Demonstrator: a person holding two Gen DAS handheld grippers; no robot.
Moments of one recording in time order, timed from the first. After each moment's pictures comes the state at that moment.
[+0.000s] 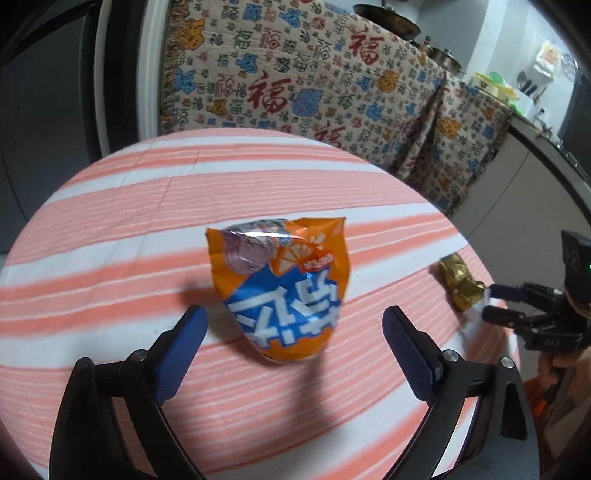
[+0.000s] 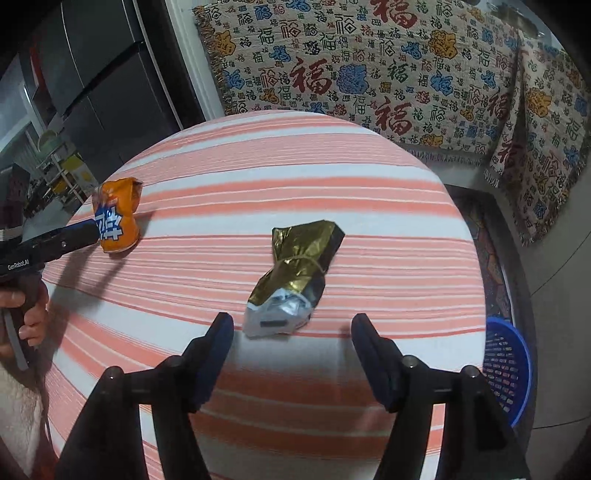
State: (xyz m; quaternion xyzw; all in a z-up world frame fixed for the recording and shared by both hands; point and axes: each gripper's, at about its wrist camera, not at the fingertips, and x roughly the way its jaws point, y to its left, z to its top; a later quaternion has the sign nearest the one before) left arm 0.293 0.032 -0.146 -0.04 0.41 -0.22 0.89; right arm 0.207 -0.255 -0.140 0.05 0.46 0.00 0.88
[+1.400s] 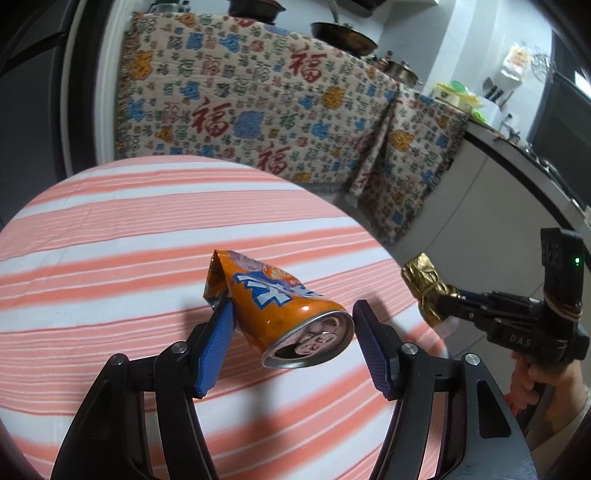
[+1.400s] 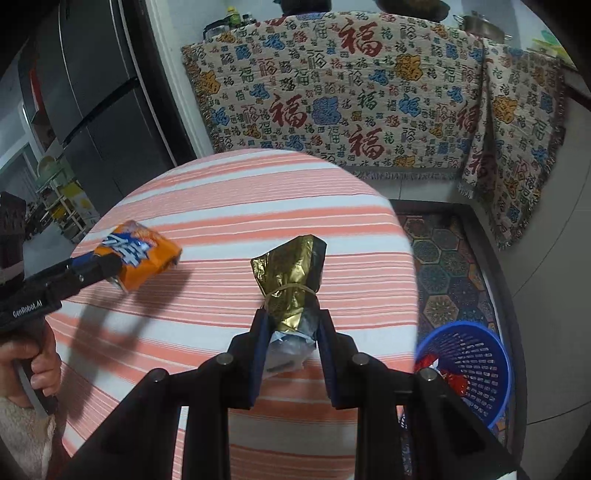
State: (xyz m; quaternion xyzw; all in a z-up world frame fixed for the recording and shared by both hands) left arm 0.222 -0.073 -0.106 -0.05 0.36 -0.28 0.89; right arm 0.156 -0.297 -0.095 0.08 0.41 -0.03 0.91
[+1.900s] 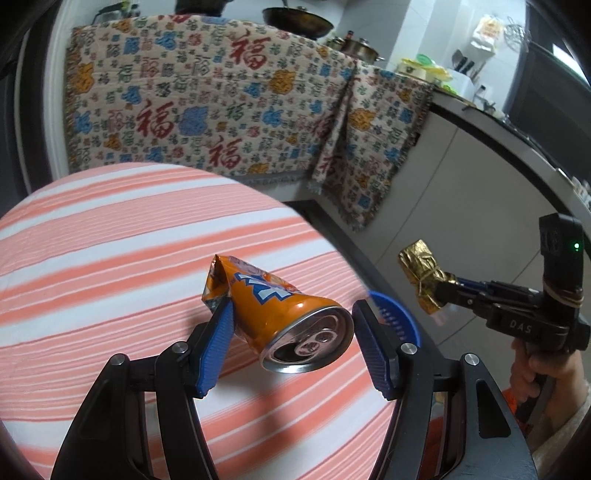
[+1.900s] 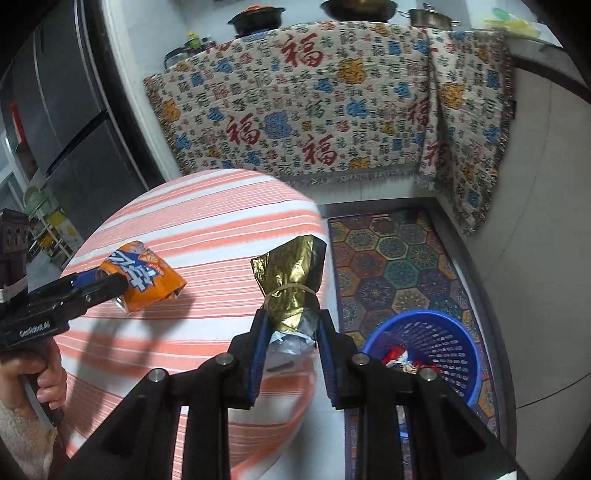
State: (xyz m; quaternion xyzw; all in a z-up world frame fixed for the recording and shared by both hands) left arm 0.209 -0.166 -0.098 -0.02 0.37 -0.32 0.87; right arm 0.116 -0.378 -0.089 0.11 0.39 -0.07 0.91
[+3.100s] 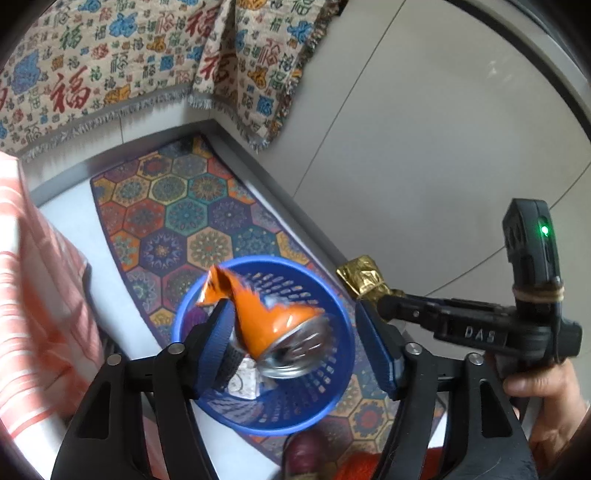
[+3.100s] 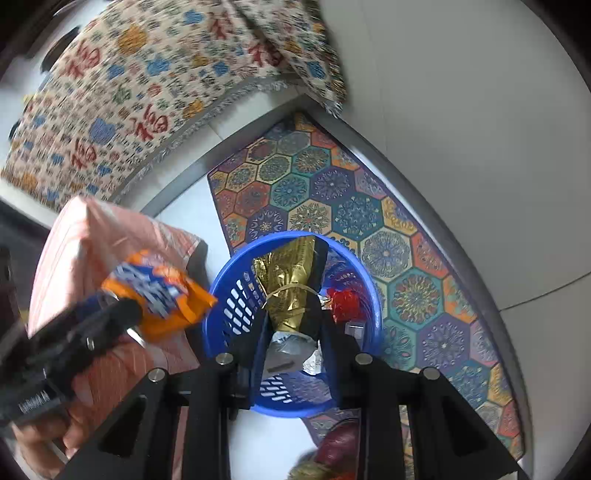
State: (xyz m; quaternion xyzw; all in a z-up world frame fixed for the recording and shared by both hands) left arm 0.229 -0.463 -0.214 0.05 0.48 -0.43 0.76; right arm 0.059 -0.628 -0.231 0.32 0.47 -0.19 0.80
